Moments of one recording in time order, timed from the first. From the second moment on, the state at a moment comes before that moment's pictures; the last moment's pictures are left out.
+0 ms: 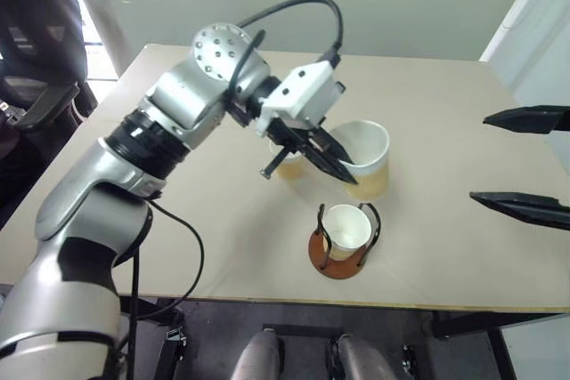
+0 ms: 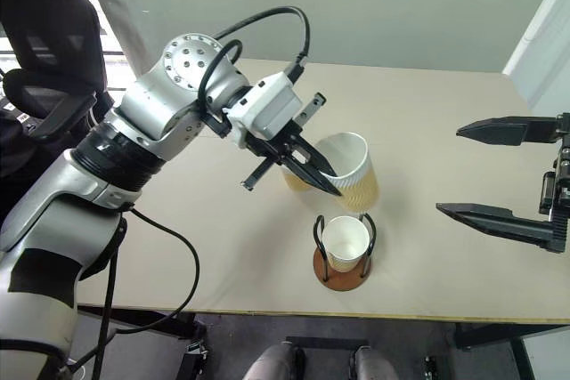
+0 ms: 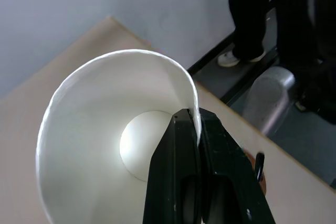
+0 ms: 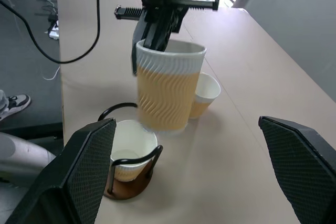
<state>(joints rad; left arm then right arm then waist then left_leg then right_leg) -1.39 0.69 -0.75 0.27 -0.75 0.02 -1.58 -0.26 -1.24 -0.81 -0.62 1.02 0.95 1.11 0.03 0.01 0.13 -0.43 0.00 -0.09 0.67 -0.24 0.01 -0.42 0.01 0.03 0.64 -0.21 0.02</state>
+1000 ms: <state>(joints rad) -1.39 0.71 -0.91 0.20 -0.69 -0.06 -1.58 -0.21 -1.26 -0.81 -0.63 1.03 0.93 1.09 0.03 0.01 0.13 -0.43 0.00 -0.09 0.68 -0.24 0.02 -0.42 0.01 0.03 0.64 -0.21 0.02</state>
